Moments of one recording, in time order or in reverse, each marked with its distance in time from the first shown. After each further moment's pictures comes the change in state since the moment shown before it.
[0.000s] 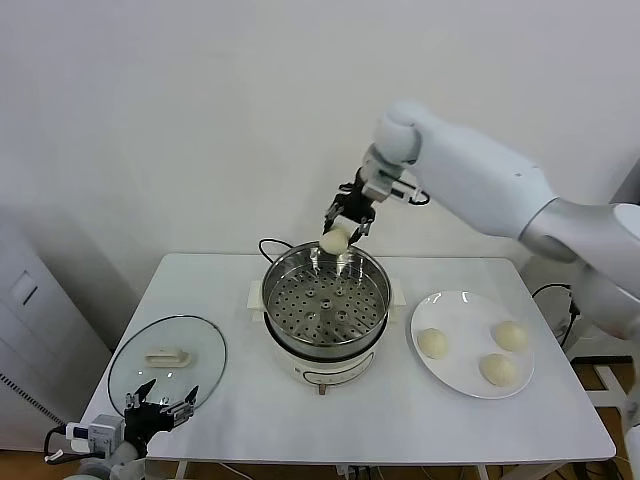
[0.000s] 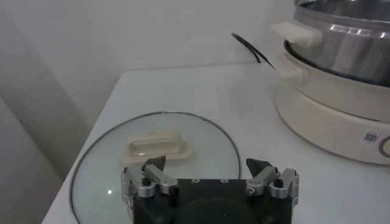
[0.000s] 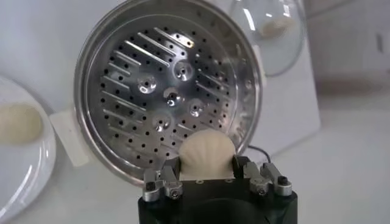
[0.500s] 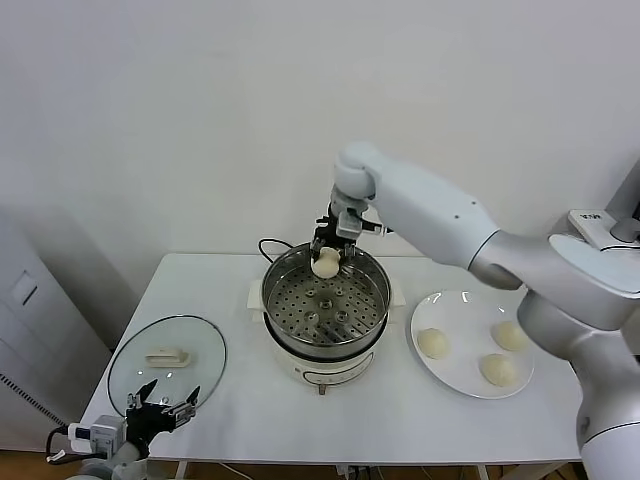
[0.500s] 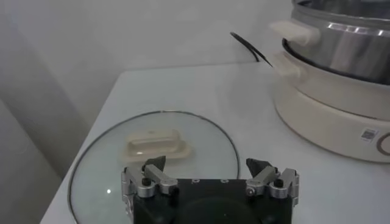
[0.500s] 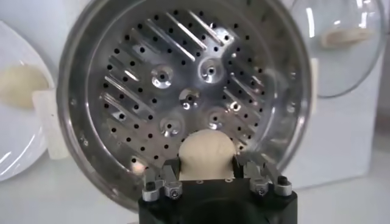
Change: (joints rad) left arm -0.006 -0.004 0.008 0.001 0.007 0.001 0.001; right arm -0.159 0.091 0.115 -0.028 -0.319 0.032 0.004
